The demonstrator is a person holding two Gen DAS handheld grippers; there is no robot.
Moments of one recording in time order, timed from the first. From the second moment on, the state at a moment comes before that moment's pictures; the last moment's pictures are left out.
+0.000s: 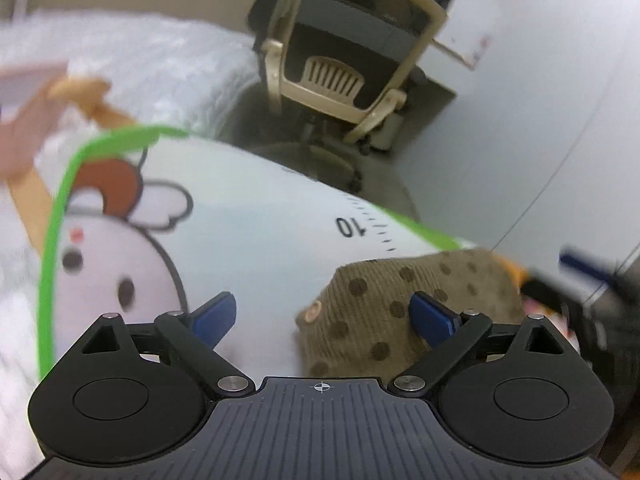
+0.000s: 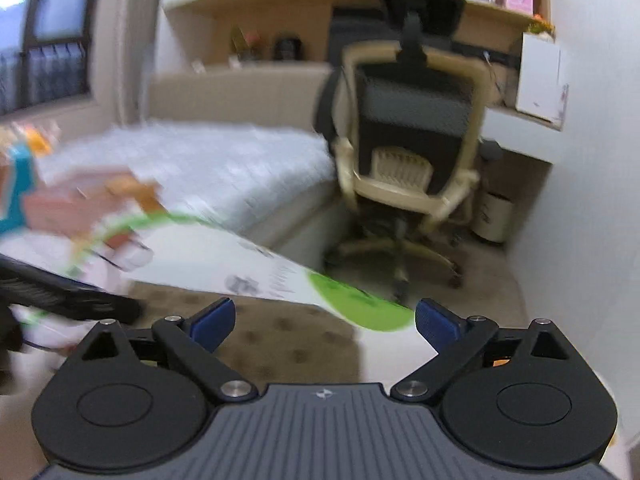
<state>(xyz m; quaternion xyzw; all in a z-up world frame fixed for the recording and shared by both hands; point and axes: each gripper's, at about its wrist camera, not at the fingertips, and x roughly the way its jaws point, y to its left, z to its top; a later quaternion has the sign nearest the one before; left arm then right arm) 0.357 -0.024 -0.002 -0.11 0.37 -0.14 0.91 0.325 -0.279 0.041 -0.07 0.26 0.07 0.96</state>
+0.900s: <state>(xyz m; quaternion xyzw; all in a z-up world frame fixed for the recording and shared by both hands) 0.307 -0.009 -0.057 -0.23 0.35 -0.34 0.84 0.277 -0.319 -0.019 -0.03 0.33 0.12 0.94</state>
